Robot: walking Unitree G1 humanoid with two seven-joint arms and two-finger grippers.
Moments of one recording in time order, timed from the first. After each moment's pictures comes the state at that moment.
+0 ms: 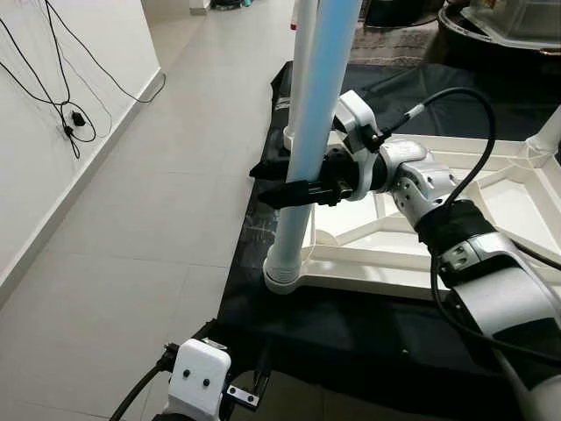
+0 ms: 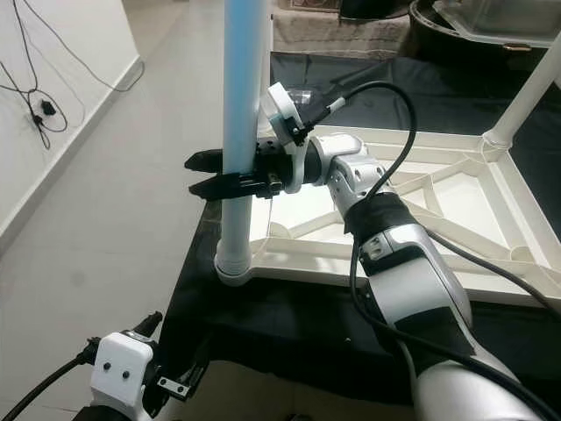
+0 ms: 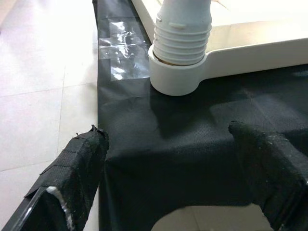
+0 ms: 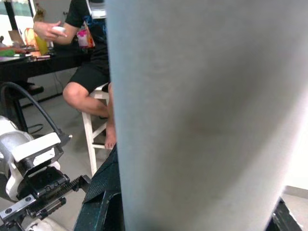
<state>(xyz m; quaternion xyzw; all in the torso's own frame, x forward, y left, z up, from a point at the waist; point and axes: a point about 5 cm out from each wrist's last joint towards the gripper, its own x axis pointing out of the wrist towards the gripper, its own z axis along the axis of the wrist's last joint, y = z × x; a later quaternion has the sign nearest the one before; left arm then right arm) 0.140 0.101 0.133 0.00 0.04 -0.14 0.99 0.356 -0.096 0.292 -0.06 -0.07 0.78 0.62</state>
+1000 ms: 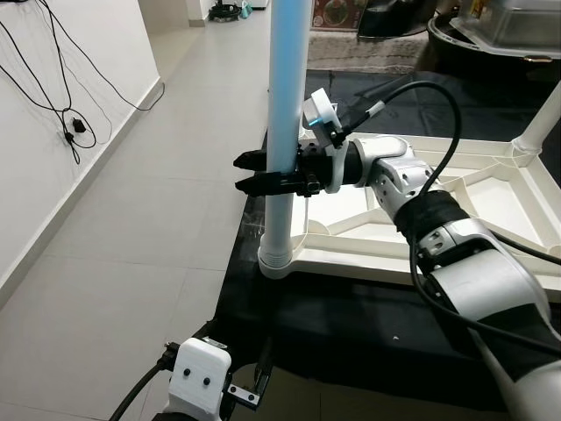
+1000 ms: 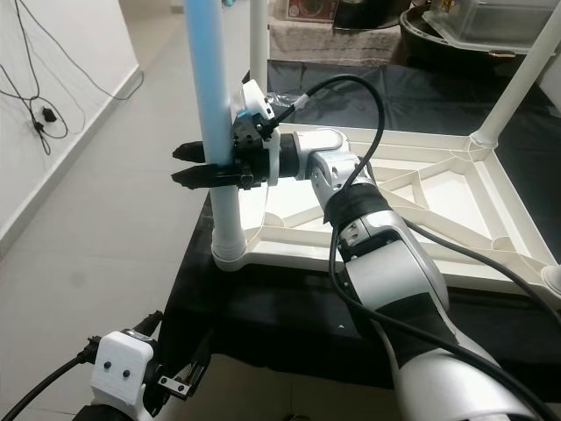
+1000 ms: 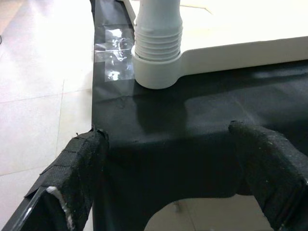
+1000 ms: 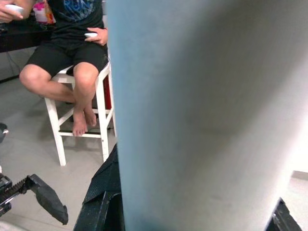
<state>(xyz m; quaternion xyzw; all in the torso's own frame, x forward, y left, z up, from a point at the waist) 0.141 0.101 0.134 0.00 0.04 -0.14 0.99 0.371 -0.078 0.288 -0.09 -0.06 0.73 0.68</state>
